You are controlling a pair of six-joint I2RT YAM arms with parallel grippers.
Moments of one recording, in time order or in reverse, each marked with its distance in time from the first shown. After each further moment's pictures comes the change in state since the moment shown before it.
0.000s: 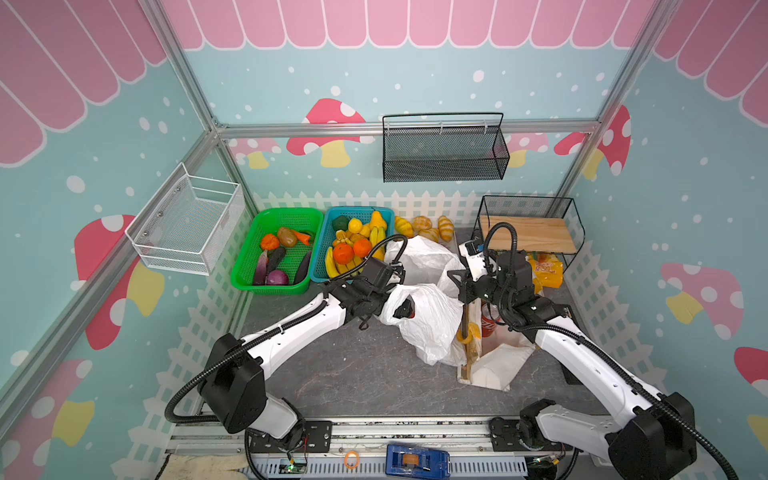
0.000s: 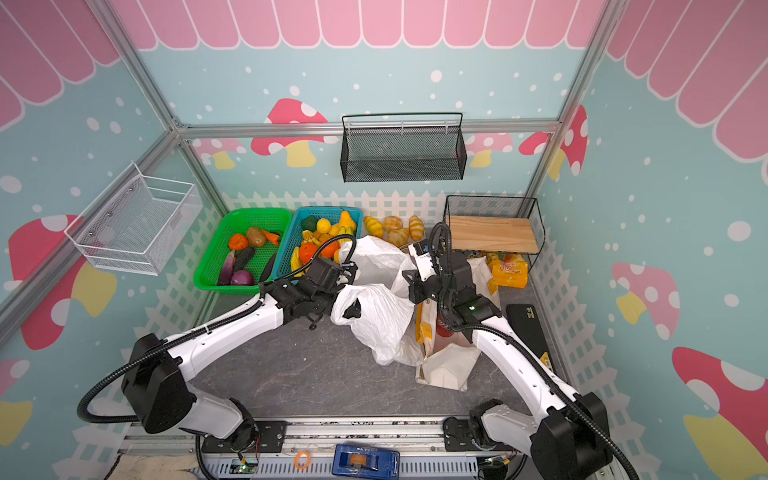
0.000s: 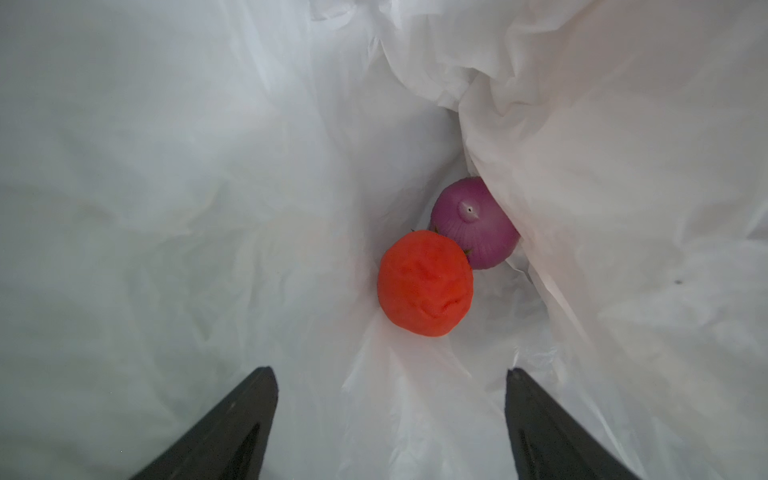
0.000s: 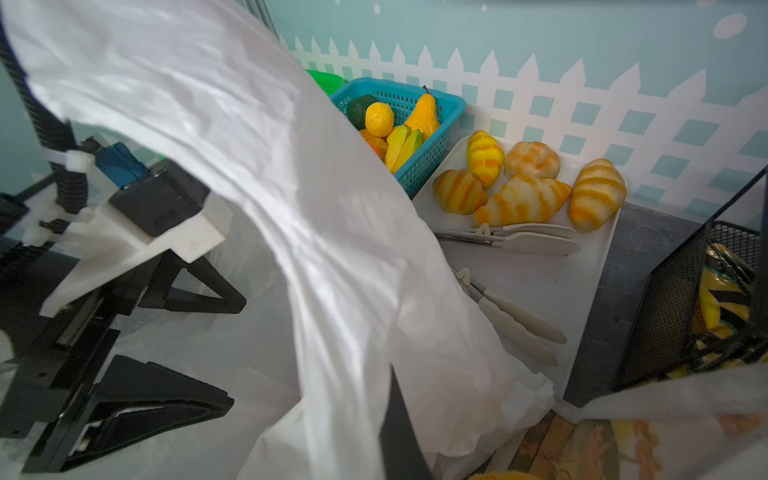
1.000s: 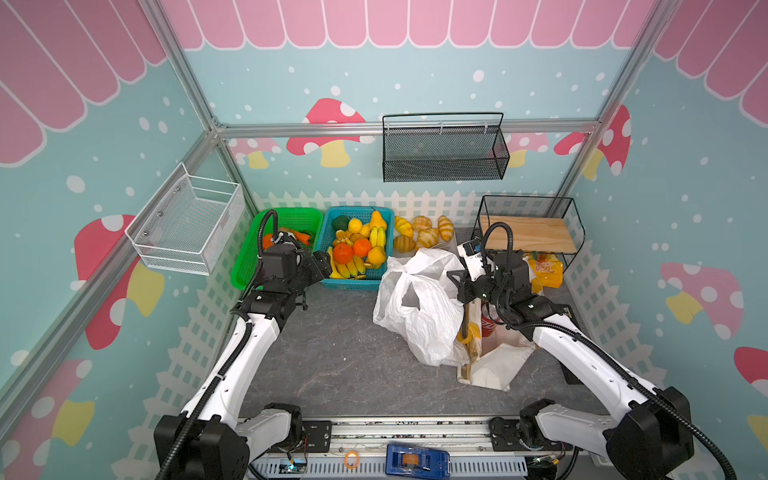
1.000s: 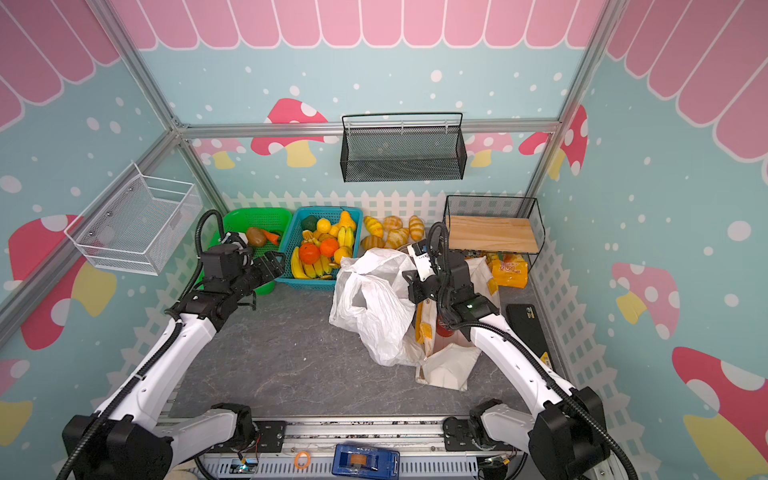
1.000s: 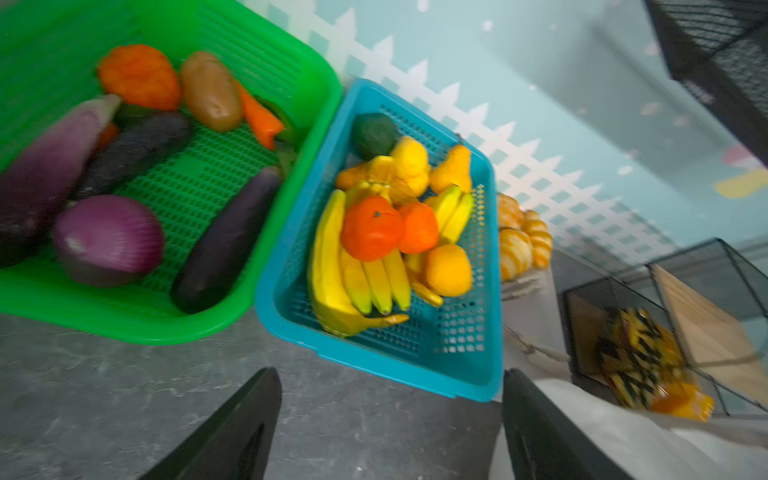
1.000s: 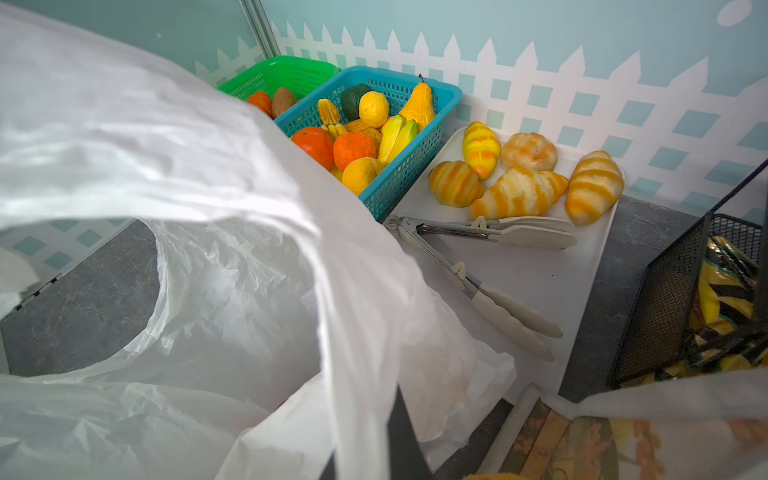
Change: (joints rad) left arm 0.609 -0.305 -0.179 0.250 -0.133 -0.312; right arm 0.000 0.023 0.000 0.002 0.005 -0.014
